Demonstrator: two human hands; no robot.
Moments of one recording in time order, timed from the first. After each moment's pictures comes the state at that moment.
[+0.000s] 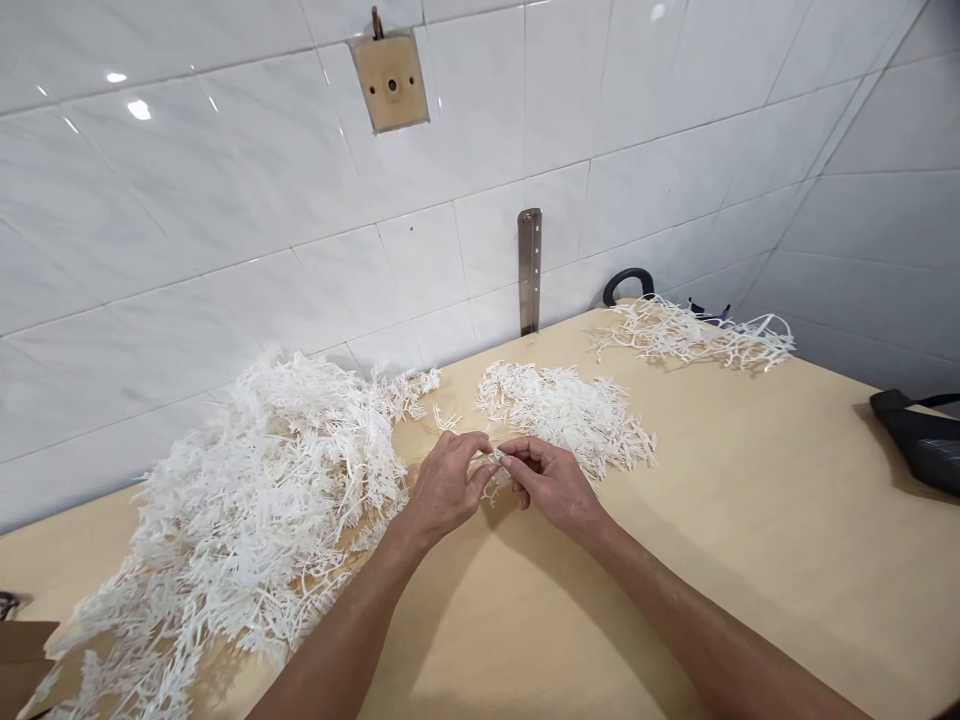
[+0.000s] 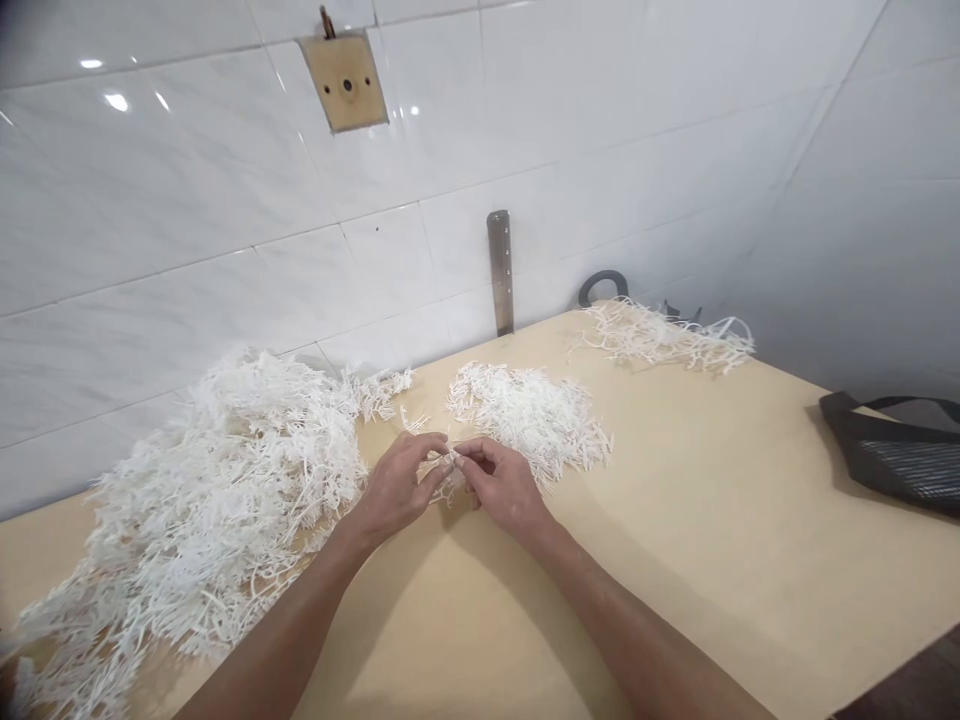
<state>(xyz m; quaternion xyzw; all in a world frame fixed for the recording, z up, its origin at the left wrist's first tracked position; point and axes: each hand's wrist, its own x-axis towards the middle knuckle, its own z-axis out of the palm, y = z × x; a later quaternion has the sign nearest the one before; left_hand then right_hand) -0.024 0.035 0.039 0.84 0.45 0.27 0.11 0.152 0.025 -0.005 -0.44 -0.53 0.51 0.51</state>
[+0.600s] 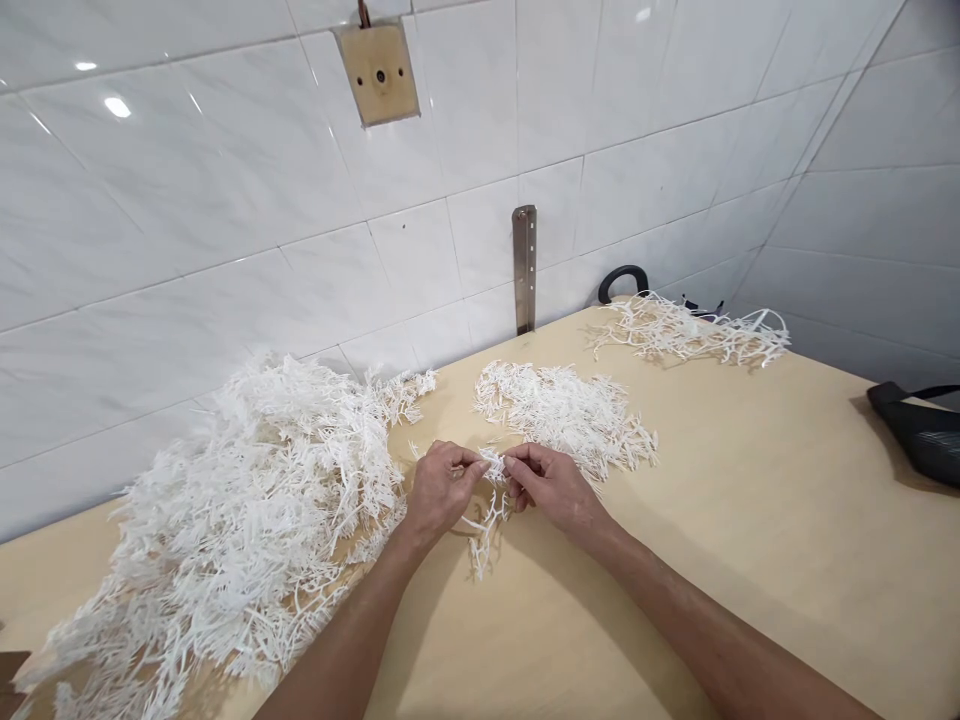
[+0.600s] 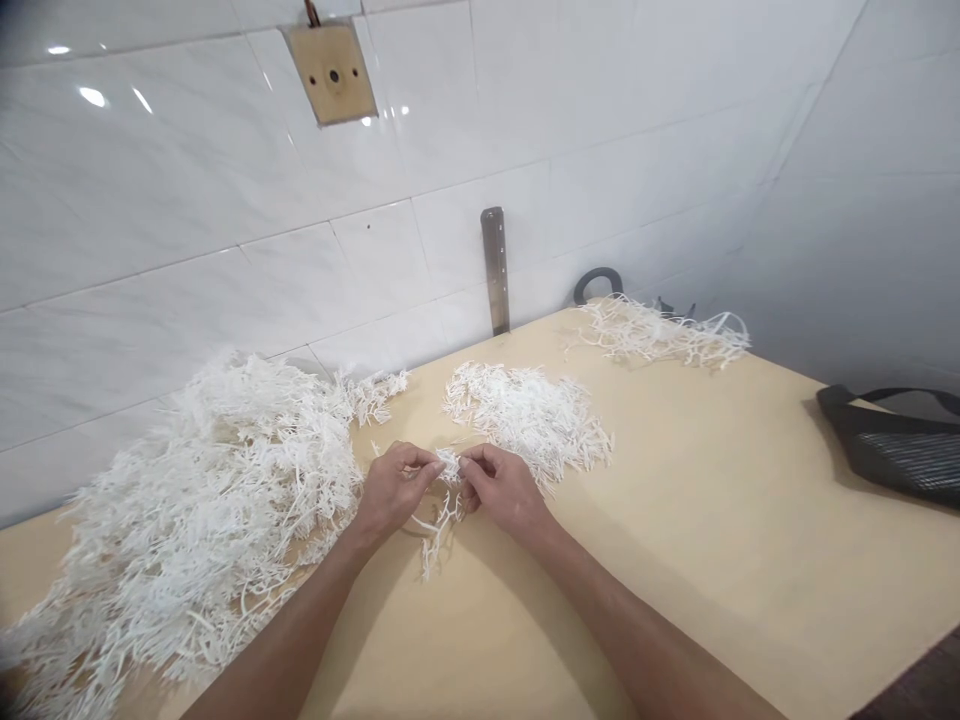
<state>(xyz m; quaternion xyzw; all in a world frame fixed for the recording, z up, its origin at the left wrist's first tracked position) -0.028 0.047 0.021 0.76 0.50 0.36 0.21 0.155 0.030 -0.016 -0.47 -0.52 0.53 0.48</state>
